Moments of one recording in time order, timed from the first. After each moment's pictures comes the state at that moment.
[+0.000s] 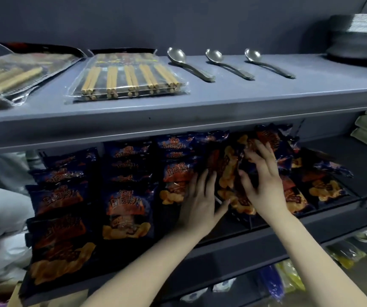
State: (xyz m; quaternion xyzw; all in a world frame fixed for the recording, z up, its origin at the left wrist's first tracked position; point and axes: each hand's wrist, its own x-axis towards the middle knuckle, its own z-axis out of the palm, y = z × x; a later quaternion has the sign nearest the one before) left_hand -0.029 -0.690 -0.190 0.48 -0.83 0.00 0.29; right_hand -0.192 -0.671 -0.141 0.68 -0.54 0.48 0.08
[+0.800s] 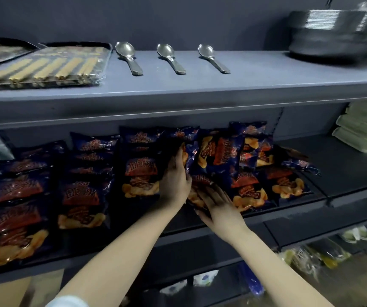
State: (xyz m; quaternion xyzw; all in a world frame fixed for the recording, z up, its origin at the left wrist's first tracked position) left_hand -0.103 -0.713 -0.166 0.61 -0.73 -0.06 0.31; right_hand -0.245 -0.653 -0.223 0.78 -0.61 0.17 0.01
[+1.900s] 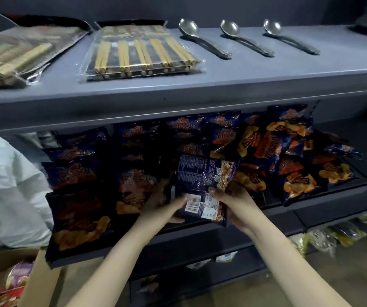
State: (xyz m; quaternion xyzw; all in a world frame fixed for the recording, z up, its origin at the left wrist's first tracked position) left_hand 0.077 -0.635 -0.153 0.47 -0.51 -0.61 0.39; right_hand -0.115 -0.628 -0.155 0.39 -0.44 0.50 -0.63
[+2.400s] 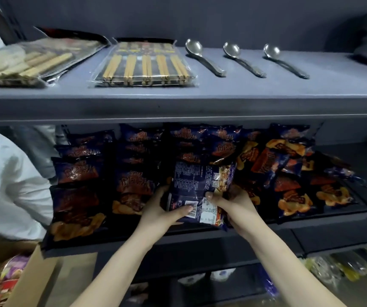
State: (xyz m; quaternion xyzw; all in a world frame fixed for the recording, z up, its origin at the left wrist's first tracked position) left_hand 0.053 -0.621 -0.151 0.53 -0.52 -0.51 0.44; right_hand -0.133 -0.629 -0.134 0.47 -0.50 0.49 -0.54
